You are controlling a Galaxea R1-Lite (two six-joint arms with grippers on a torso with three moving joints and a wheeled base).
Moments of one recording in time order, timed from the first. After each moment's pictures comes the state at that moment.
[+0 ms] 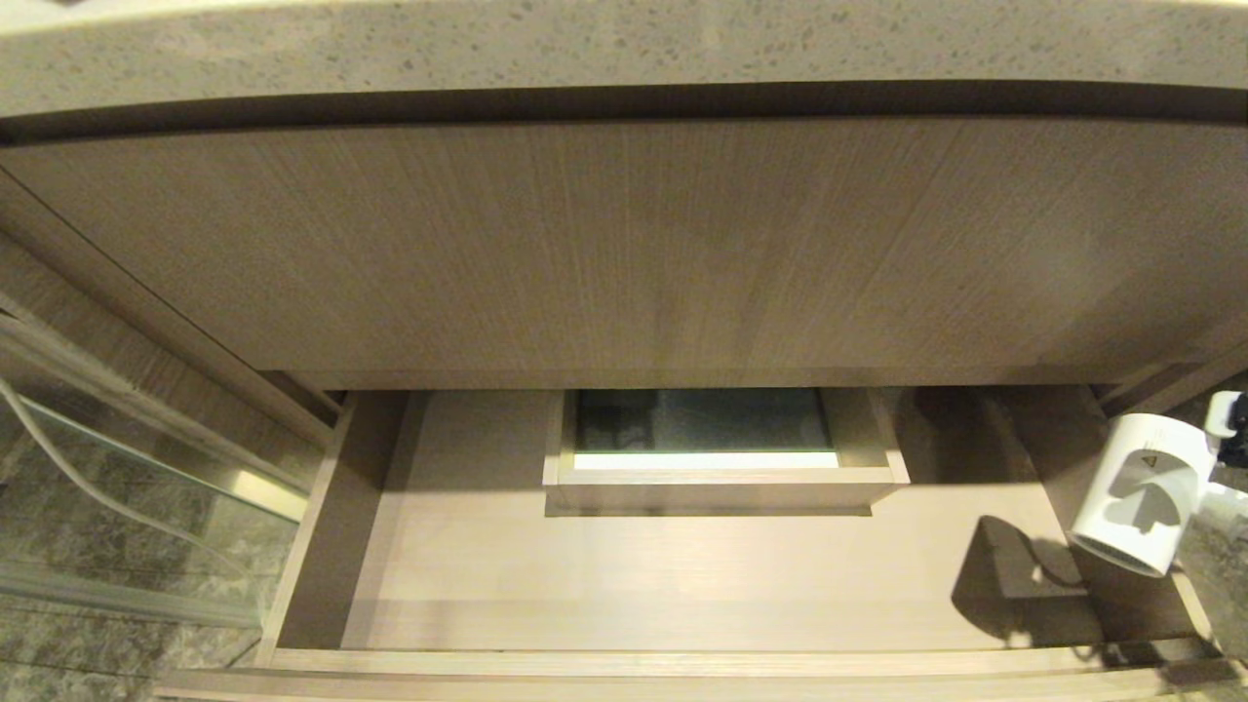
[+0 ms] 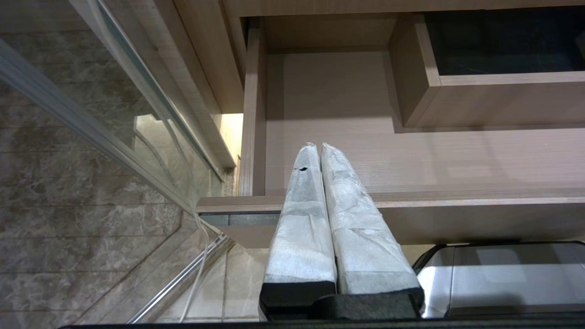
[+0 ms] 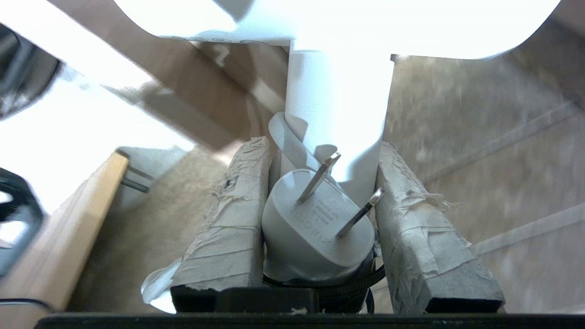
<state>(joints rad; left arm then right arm) 0.00 0.00 0.00 0.00 0.00 0.00 -0.48 1.48 -1.07 0.65 0.08 -1.28</state>
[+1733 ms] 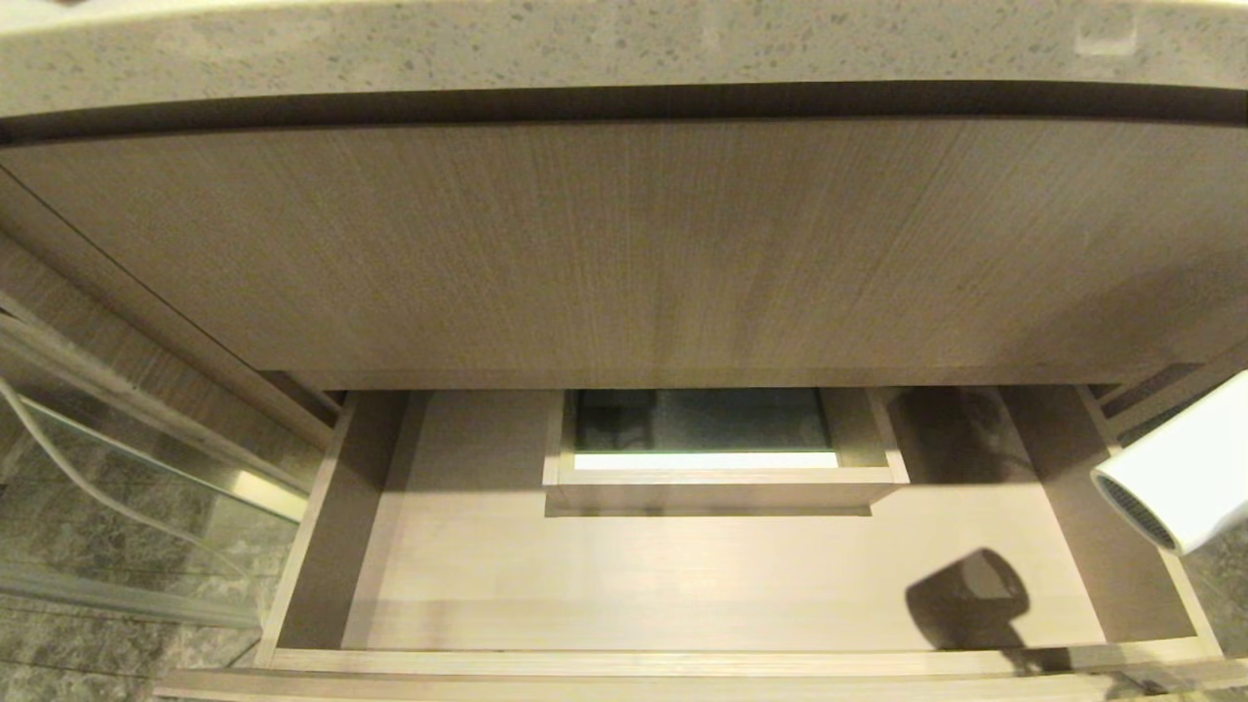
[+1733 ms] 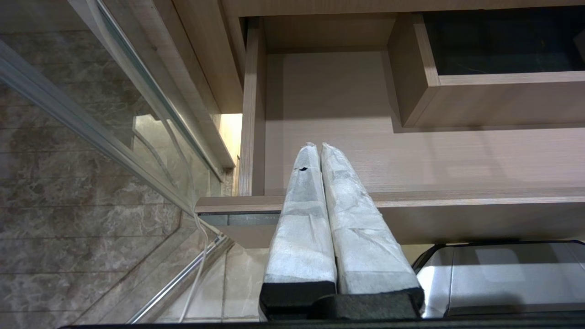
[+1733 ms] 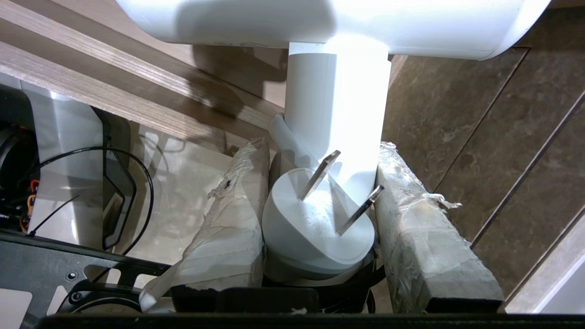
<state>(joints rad) 0.00 0.00 0.00 0.00 0.00 0.00 -0.48 0.96 -0.83 0.56 0.27 -0.85</state>
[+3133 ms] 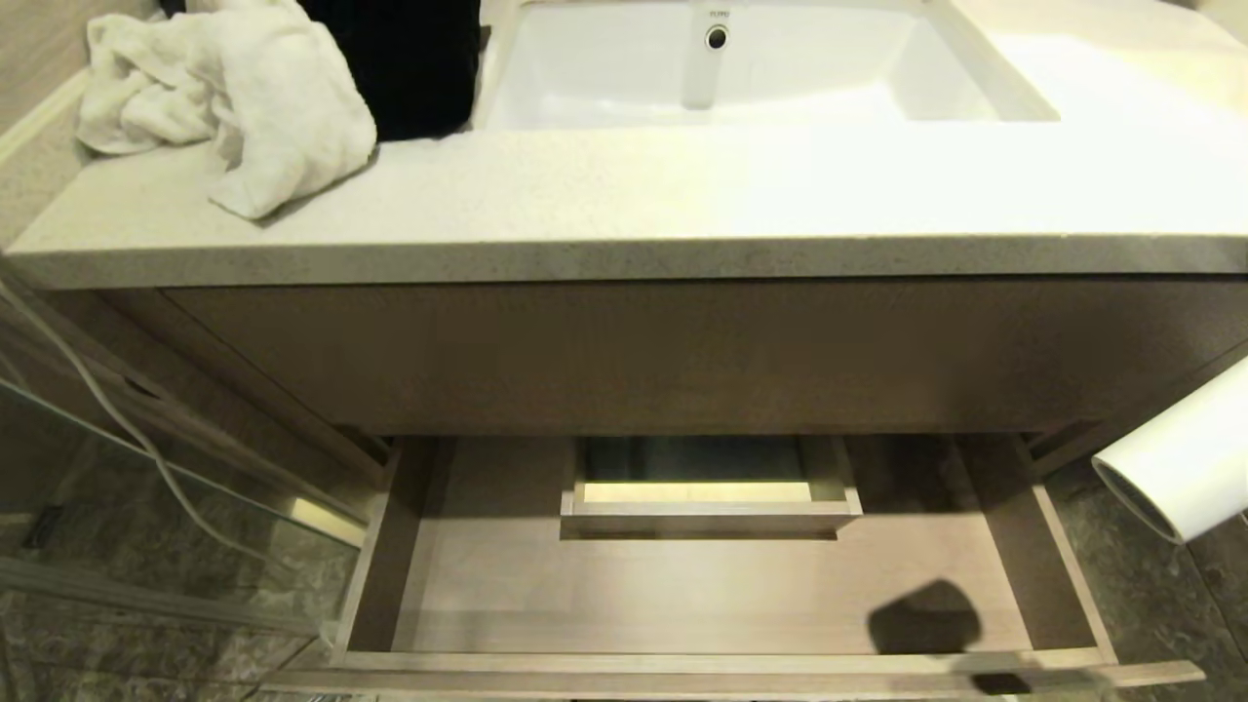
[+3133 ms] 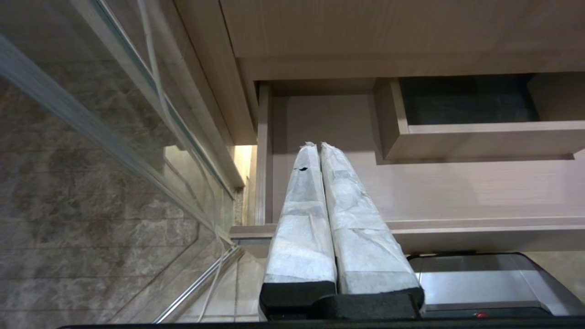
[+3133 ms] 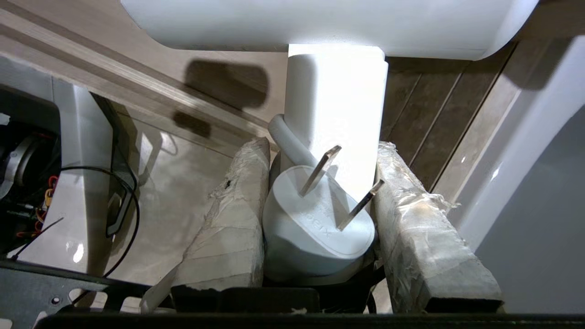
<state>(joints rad) 0.00 0.00 0.00 0.00 0.00 0.00 -0.48 0.90 -0.80 0.50 0.30 -0.85</state>
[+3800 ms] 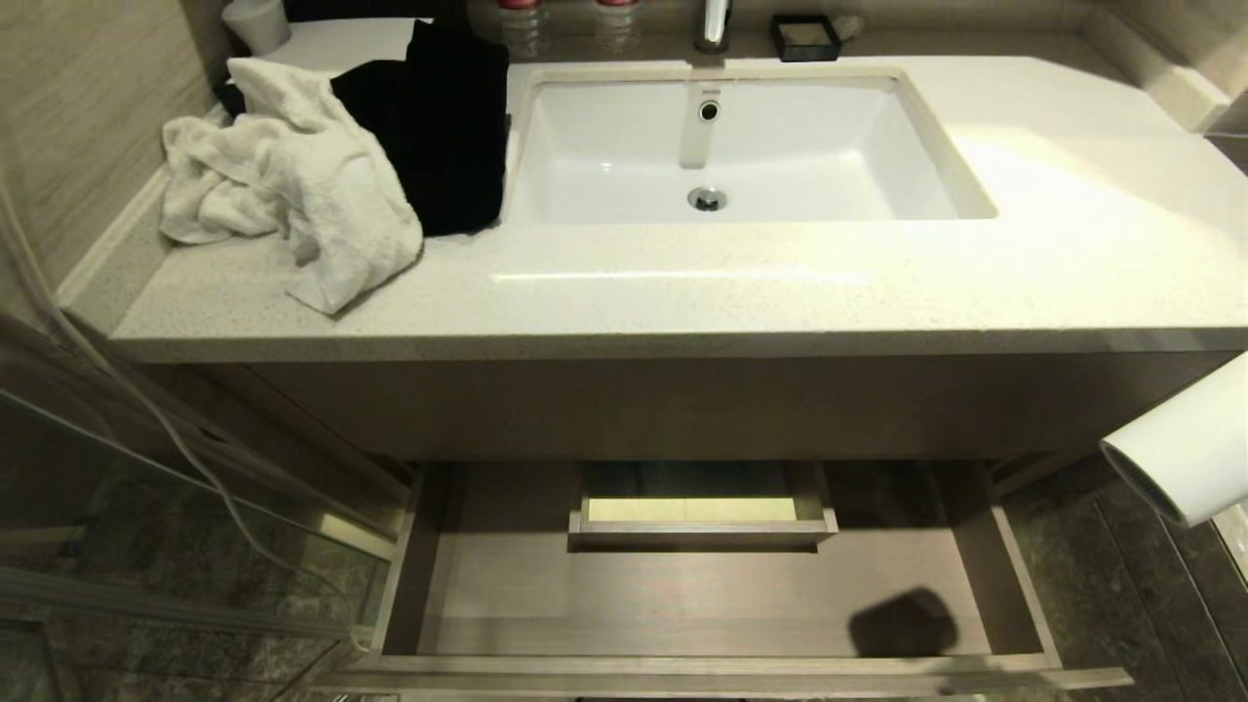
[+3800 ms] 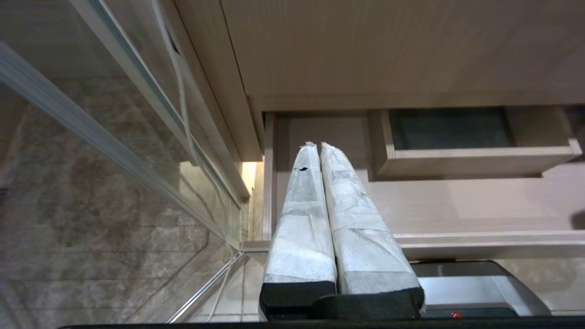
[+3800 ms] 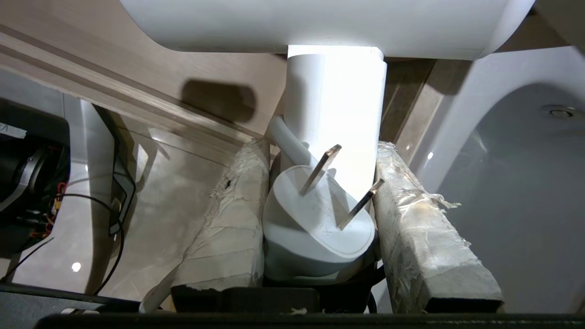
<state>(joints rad) 0.00 0.00 0.00 0.00 0.00 0.00 -0.48 0.88 -0.78 0.44 0.30 -0.82</state>
